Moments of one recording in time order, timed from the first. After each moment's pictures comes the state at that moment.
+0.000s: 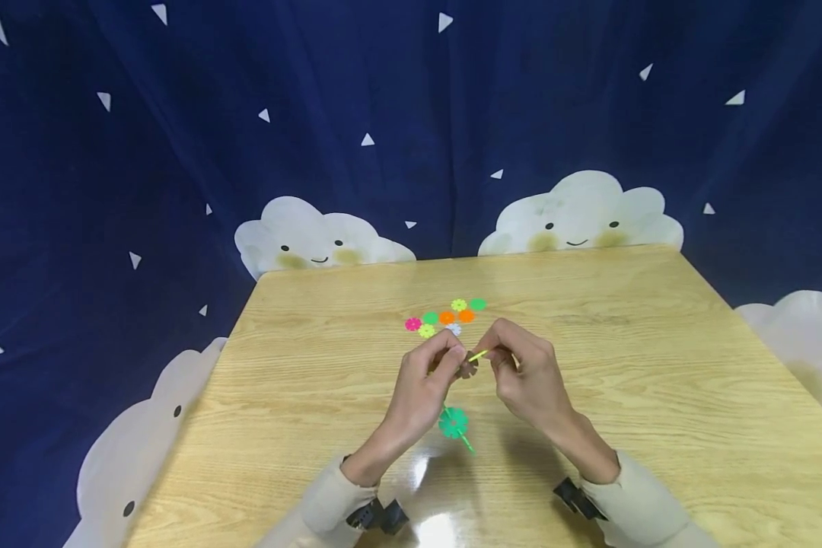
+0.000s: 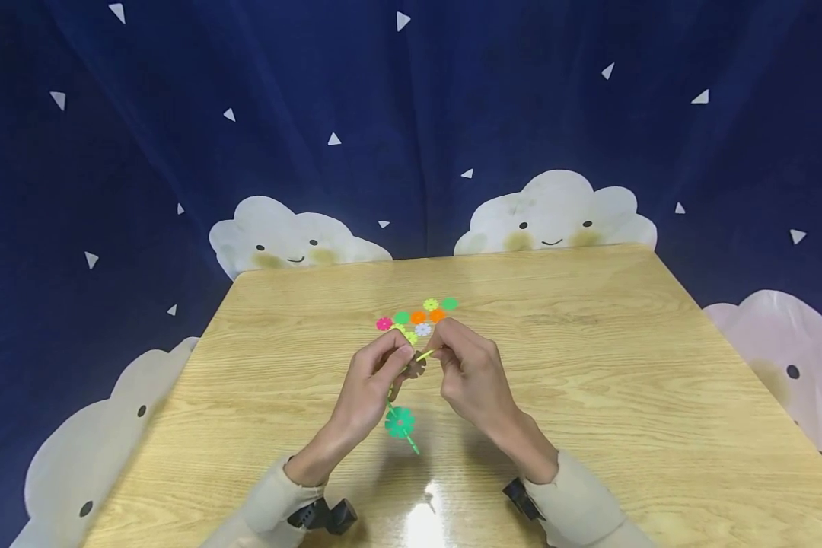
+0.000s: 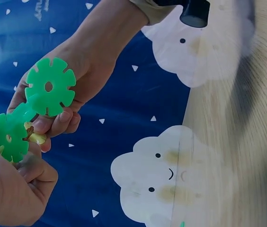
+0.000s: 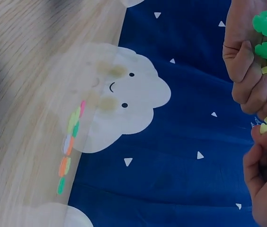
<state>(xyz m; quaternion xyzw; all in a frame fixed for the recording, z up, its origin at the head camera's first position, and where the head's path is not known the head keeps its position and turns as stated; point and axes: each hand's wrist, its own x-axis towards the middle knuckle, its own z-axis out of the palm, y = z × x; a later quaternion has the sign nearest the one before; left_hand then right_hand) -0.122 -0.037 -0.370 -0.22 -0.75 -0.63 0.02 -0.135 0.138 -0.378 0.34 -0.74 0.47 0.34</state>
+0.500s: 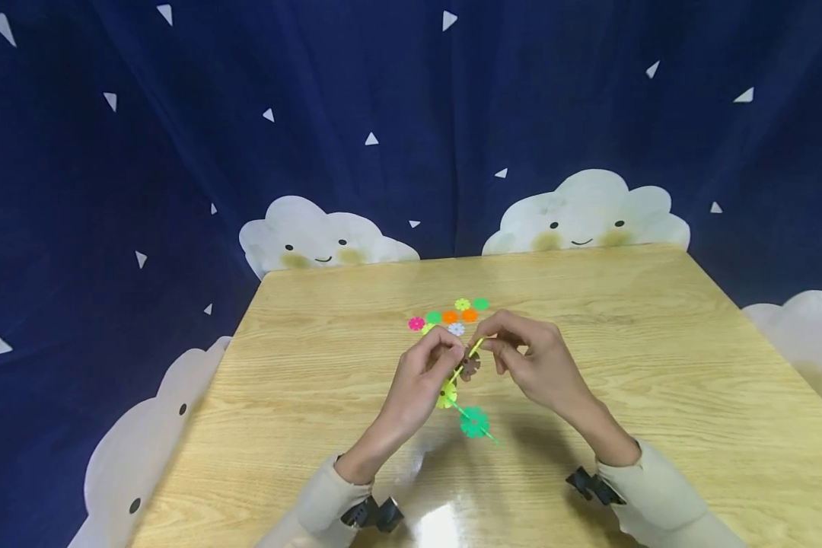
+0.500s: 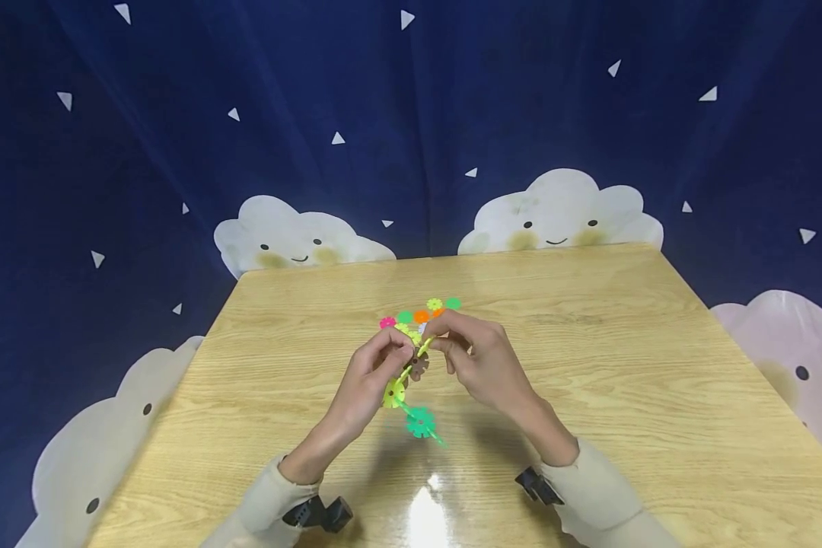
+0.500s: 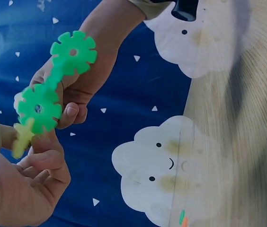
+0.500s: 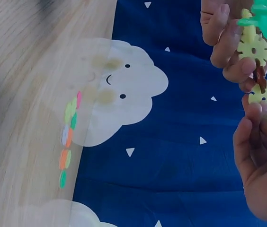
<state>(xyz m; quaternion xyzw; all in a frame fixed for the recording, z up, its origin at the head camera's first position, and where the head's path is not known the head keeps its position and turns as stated) -0.127 -0.048 -0.372 -0.21 -0.73 -0.64 -0.02 -0.145 0.154 -0.367 0.35 -0.76 0.50 0.21</state>
